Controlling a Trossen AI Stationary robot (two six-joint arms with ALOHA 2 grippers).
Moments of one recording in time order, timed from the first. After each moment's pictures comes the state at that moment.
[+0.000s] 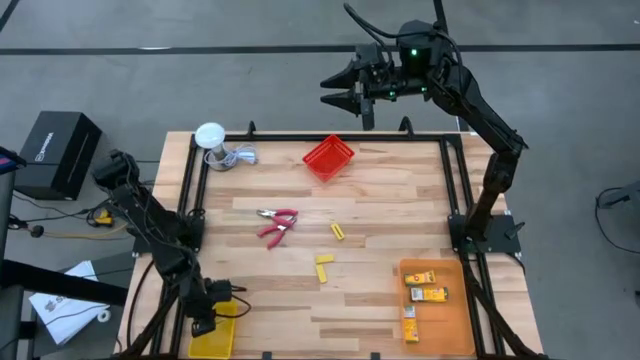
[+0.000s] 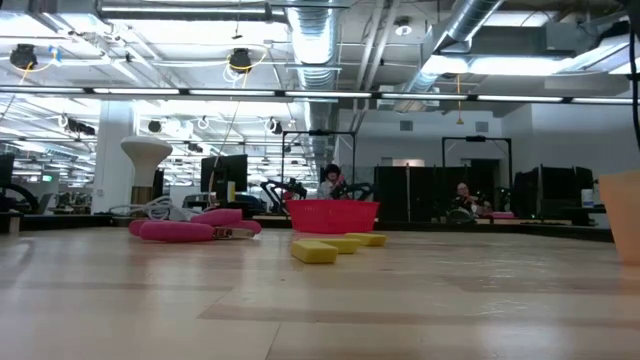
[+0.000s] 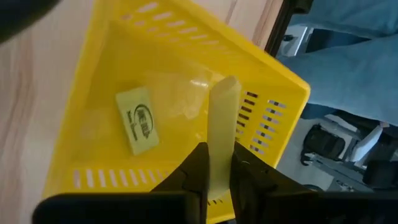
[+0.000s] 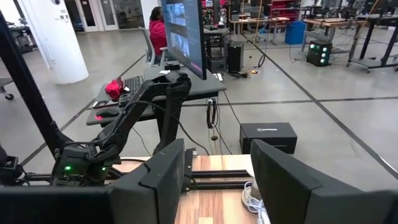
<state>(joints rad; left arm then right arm) -0.97 1.25 0.56 -0.23 0.18 -1.41 -0.44 1.78 2.36 -0.72 -0.47 -0.03</state>
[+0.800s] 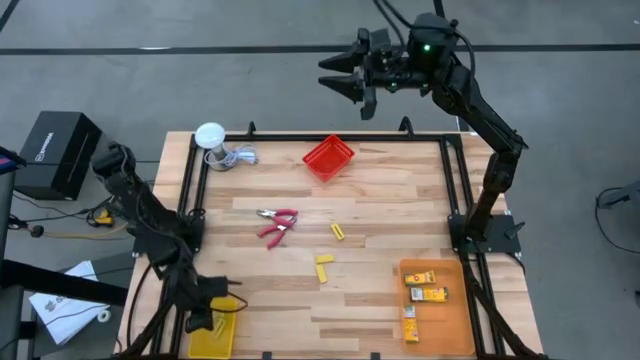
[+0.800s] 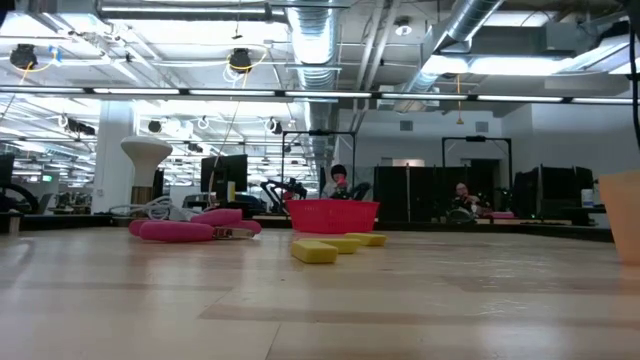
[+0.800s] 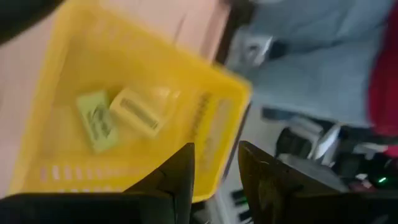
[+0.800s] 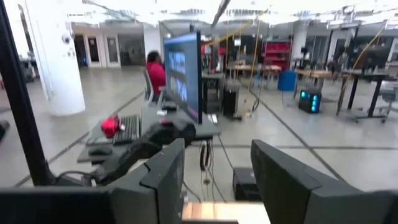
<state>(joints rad) -0.97 1.11 0.56 -0.22 0.13 -1.43 -0.44 1.78 2.36 -0.50 -0.47 0.02</state>
